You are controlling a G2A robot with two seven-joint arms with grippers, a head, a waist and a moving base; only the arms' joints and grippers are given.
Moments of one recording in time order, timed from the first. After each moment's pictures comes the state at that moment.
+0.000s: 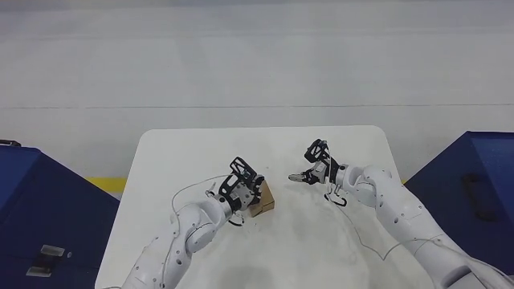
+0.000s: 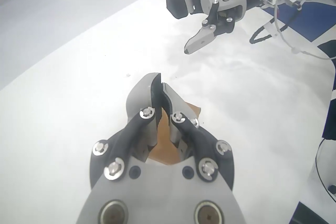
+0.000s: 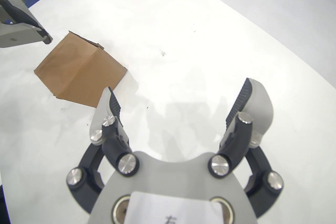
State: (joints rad) left arm 1.22 -1.25 -0.96 -1.47 1.18 -0.35 -0.26; right arm -0.87 -1.08 0.80 -0.95 -0.98 -0.64 0.05
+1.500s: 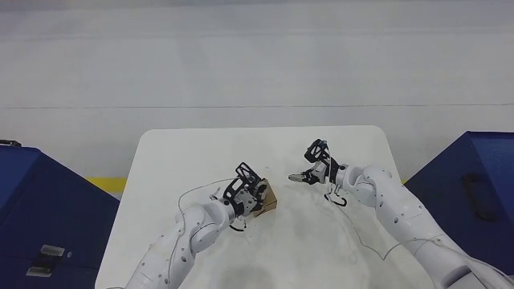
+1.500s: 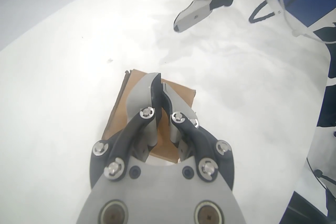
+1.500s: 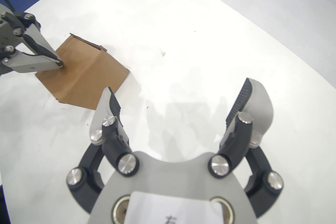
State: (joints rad) left arm 1.18 -1.27 -0.93 -1.38 1.13 -0.36 -0.34; right arm -0.87 -1.08 0.80 -0.95 -0.98 -0.64 0.05
